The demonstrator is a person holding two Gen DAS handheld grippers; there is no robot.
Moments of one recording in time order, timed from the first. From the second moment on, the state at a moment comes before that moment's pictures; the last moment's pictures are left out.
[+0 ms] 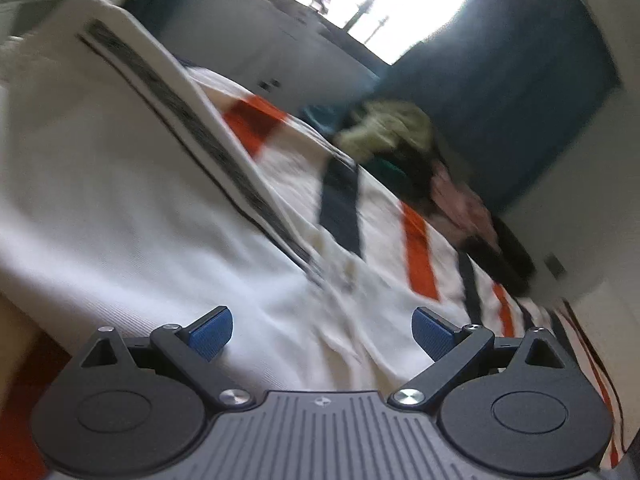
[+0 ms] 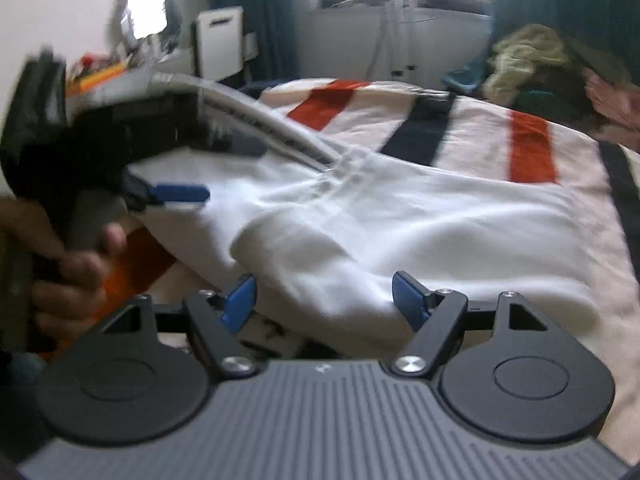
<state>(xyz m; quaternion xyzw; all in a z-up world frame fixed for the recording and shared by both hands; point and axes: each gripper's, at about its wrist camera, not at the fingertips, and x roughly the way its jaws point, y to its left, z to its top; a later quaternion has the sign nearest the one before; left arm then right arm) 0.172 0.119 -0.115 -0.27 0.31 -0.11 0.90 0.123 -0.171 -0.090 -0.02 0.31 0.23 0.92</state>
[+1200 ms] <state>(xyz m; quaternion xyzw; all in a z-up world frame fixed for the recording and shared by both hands) 0.156 0.041 -0.147 -0.11 0.34 -0.09 0.93 0.132 -0.272 -0.144 0.18 0.31 0.05 0.93</state>
